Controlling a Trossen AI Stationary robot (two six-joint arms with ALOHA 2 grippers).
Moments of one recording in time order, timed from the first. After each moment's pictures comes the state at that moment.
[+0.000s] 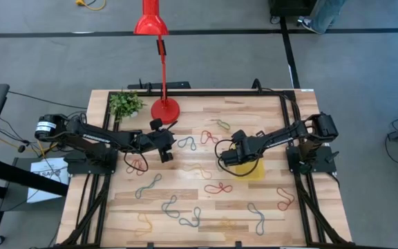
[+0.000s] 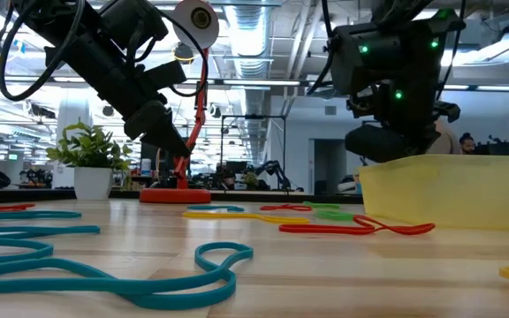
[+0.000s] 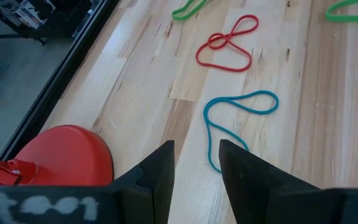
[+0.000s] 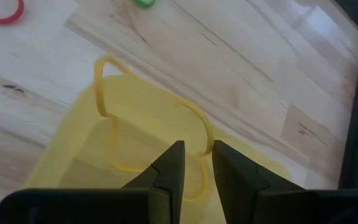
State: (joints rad) left arm 0.03 1.33 0.55 0.07 -0.45 0.04; right arm 0.13 1.76 1.05 -1.08 0.55 1.16
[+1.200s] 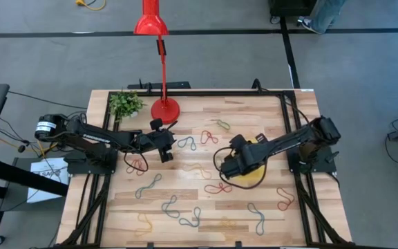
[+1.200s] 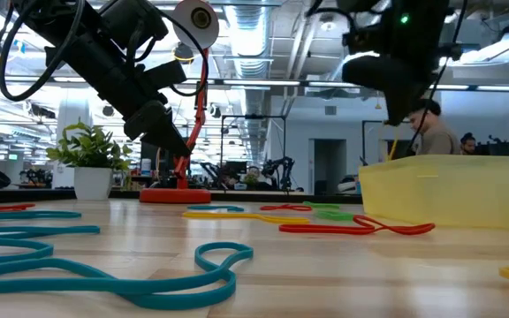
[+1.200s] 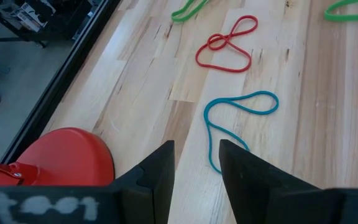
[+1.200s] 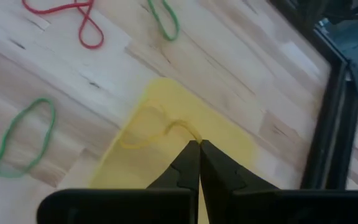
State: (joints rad) left arm 0.03 1.33 0.55 0.07 -0.45 0.06; right arm 0.30 1.76 1.34 -1.41 0.58 1.26
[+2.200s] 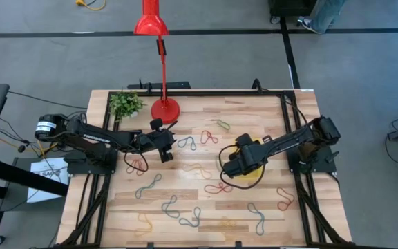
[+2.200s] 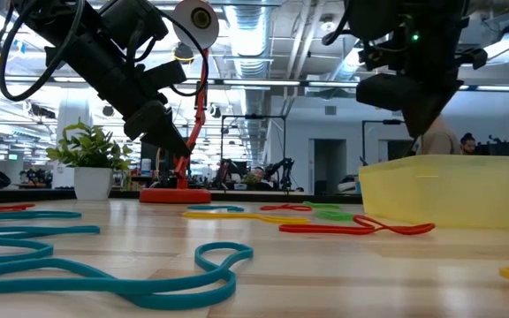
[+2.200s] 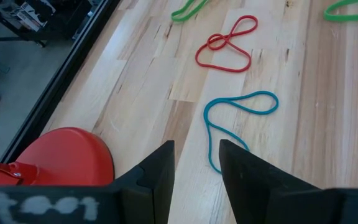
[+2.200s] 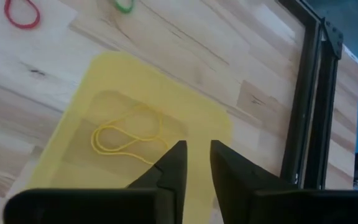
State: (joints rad) left arm 0.03 1.33 0.55 0.07 -0.45 0.05; right arm 0.29 1.76 1.27 -1.47 0.53 1.42
